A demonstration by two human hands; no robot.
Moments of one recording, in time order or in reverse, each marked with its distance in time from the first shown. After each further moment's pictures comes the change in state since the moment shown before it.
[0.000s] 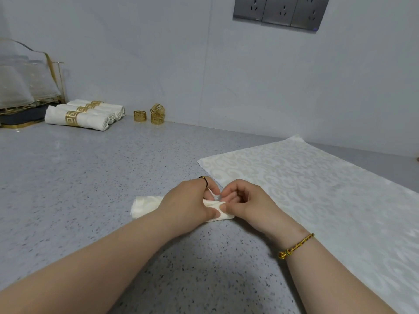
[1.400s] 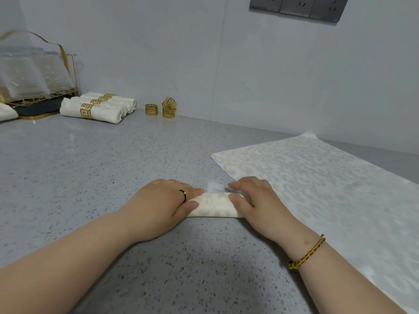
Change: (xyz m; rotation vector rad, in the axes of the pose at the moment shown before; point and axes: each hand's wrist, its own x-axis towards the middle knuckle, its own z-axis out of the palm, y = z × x) left_hand -0.028 -0.070 -0.026 0.466 0.084 0.282; right_hand -0.002 0.000 0.015 -0.717 0.076 -0.186
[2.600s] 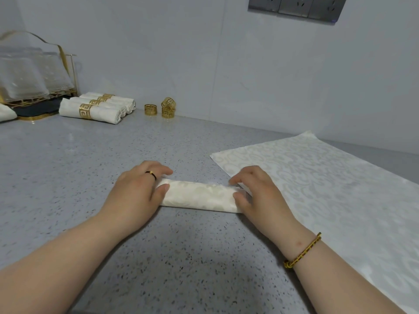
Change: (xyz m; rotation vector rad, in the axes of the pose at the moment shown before) left_hand -0.013 -0.006 -0.013 -0.141 0.216 -0.357; right_hand 0.003 -0.002 0.002 -0.034 0.171 -0.093
